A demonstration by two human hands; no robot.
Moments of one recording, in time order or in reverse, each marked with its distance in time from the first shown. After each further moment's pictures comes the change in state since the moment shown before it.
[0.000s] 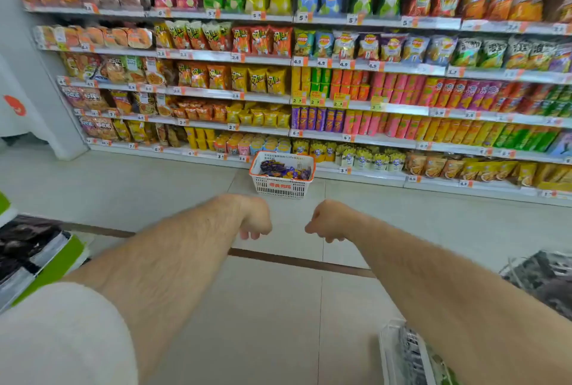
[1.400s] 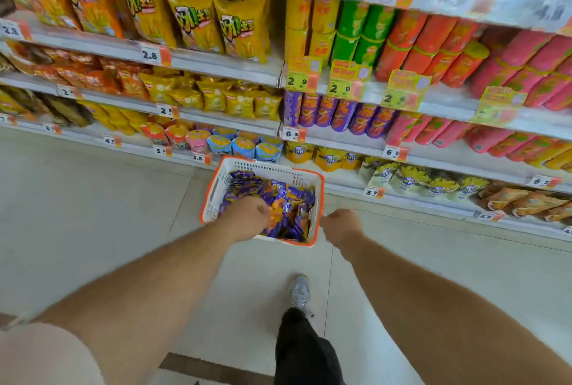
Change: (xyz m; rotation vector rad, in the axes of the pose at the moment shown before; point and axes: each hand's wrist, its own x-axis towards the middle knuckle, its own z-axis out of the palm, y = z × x) left_hand 0.910 -0.114 -0.427 -0.630 0.111 -0.048; right_hand 0.964 0.107 -0.251 0.478 0.010 0.473
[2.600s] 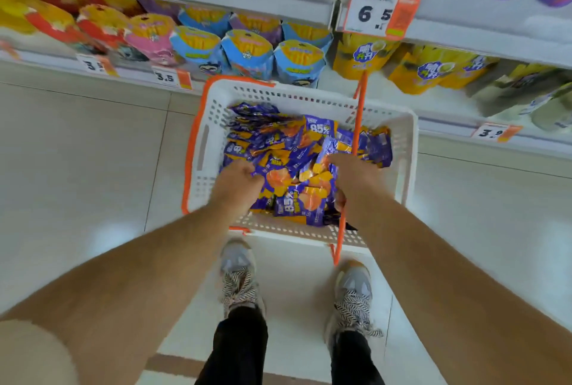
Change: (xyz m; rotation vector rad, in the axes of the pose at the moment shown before) left_hand 0.394 -0.247 0.107 -0.149 0.084 -0.343; right_hand 0.339 -0.059 0.240 0.589 -0.043 0.452
